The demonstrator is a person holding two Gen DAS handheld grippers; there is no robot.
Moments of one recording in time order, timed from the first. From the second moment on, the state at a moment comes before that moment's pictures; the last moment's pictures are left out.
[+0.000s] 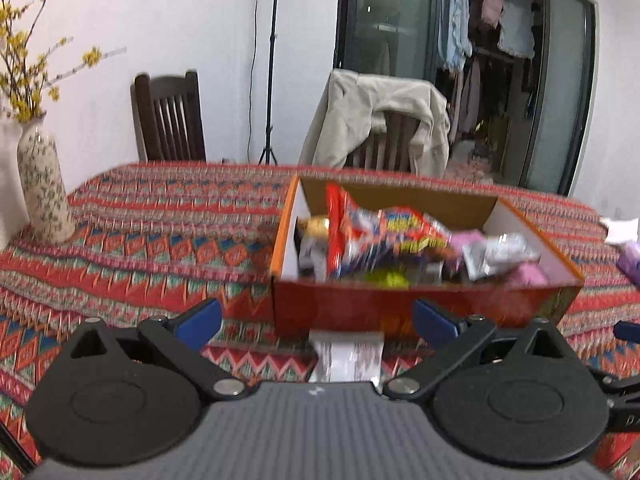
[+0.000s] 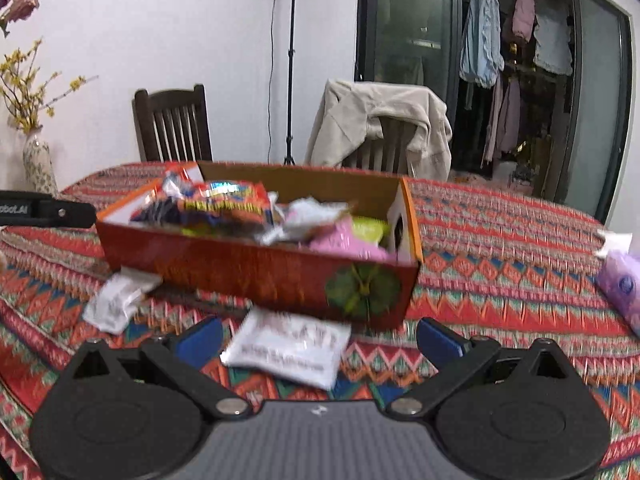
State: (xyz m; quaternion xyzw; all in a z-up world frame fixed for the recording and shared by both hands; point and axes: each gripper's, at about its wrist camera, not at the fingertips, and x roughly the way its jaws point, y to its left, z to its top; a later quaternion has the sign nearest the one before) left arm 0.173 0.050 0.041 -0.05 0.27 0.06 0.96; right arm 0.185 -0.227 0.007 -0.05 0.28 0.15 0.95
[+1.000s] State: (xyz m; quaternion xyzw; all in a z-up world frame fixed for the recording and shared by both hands) left arm 0.217 0.030 -0.017 -0.03 0.38 0.08 0.92; right arm 0.194 -0.246 -0.024 -0.01 0.31 0.13 0.94
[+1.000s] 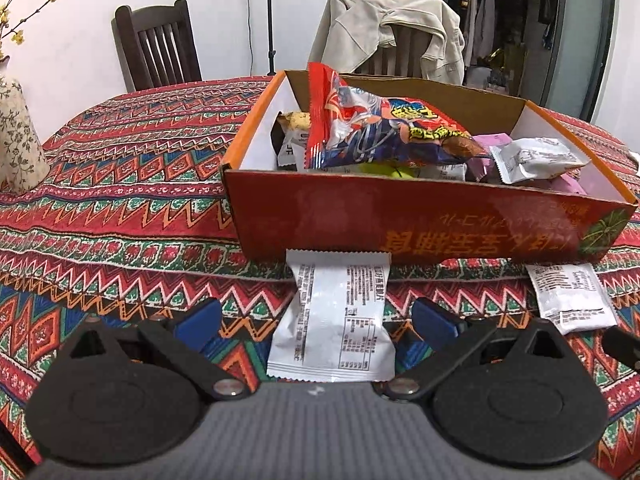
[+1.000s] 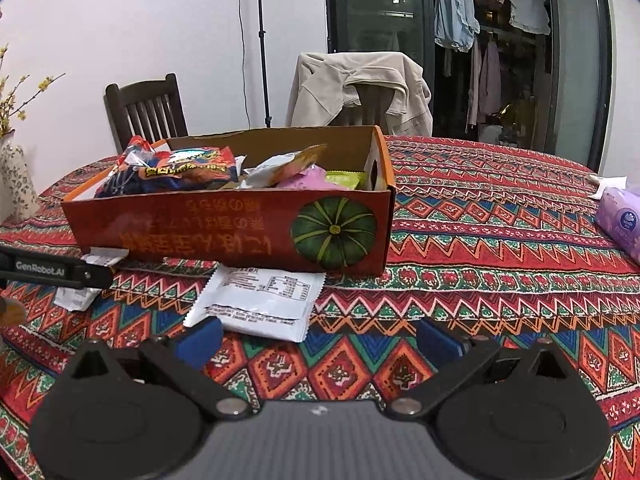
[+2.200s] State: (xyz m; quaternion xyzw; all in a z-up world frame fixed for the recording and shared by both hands) left arm 0.175 0.032 0.007 -0.06 0.26 0.00 0.96; right arm 0.236 -0.192 -0.020 -0.04 0.36 0.13 0.92
